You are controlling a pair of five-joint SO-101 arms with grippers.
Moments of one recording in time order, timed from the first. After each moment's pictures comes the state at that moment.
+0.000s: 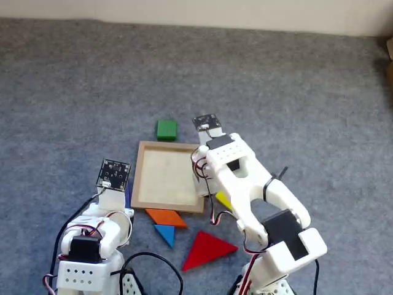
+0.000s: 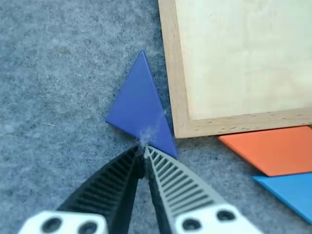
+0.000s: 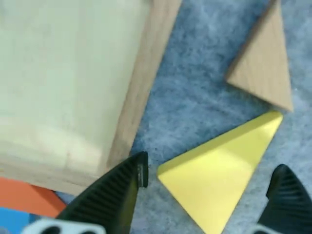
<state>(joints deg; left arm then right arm) -2.2 -101.6 96.0 75.8 -0.2 -31.5 3.9 30.0 63.4 -5.6</state>
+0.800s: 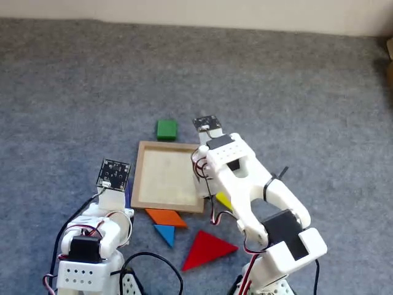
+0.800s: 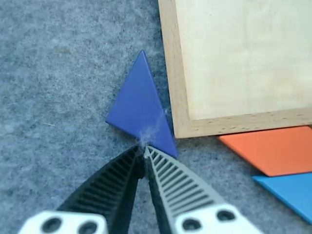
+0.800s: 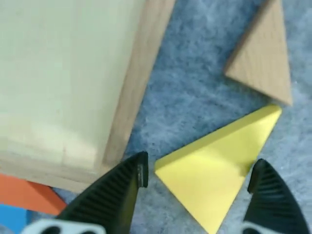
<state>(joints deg) -2.2 -101.6 96.0 75.8 -0.2 -30.6 3.9 30.0 64.7 -5.6</state>
